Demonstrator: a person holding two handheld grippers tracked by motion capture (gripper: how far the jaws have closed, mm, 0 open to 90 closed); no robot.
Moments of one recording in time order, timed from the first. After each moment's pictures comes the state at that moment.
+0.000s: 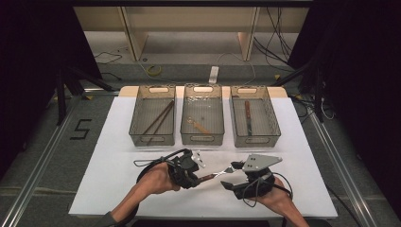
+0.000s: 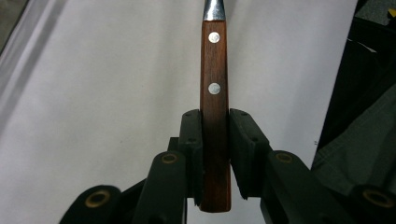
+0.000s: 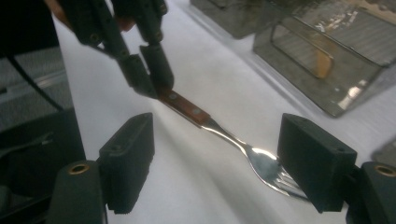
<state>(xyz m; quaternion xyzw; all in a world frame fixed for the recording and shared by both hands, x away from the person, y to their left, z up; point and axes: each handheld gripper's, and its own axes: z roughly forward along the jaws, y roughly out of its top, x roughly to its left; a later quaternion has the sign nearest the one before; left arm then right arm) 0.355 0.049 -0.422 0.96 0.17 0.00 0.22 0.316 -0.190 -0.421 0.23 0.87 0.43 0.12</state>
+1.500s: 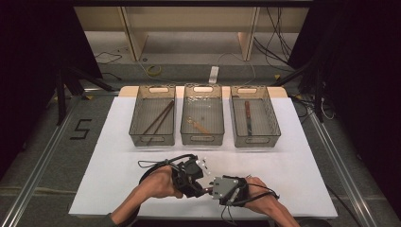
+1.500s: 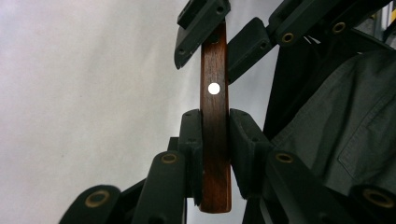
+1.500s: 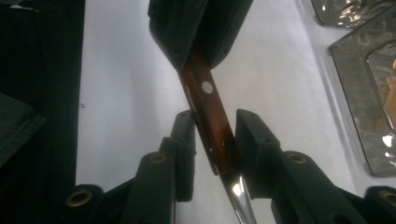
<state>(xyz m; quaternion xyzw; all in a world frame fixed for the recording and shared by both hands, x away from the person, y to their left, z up) 0.343 0.039 -0.417 0.96 0.13 -0.06 0.22 0.303 -0.133 -0.449 0.00 0.94 0.28 0.19</state>
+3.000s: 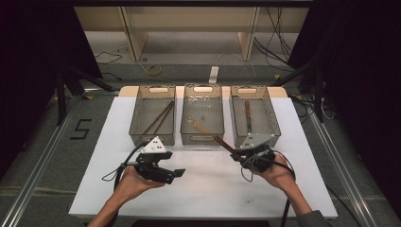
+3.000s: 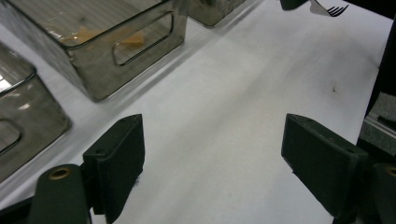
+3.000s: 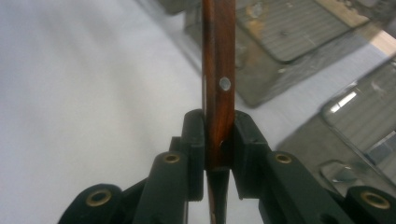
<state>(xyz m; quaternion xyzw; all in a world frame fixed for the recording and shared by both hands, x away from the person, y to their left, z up) 0.350 0.140 -0.414 0.84 0.32 0.08 0.43 0.378 -0.204 -0.405 0.26 0.88 0.35 0.16</state>
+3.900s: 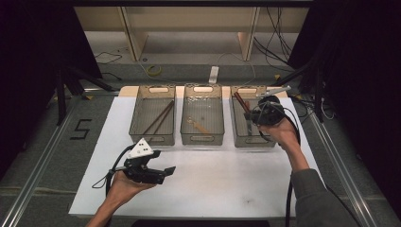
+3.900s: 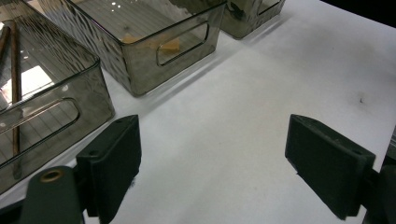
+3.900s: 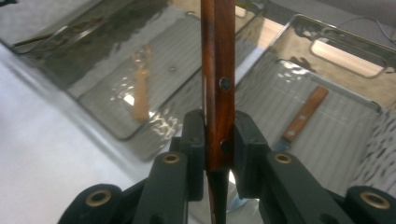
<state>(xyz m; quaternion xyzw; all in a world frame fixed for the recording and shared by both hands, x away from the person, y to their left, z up) 0.339 0.162 -0.417 0.81 0.35 0.13 0.45 0.485 -0.238 -0.358 0.41 0.82 0.35 0.17</state>
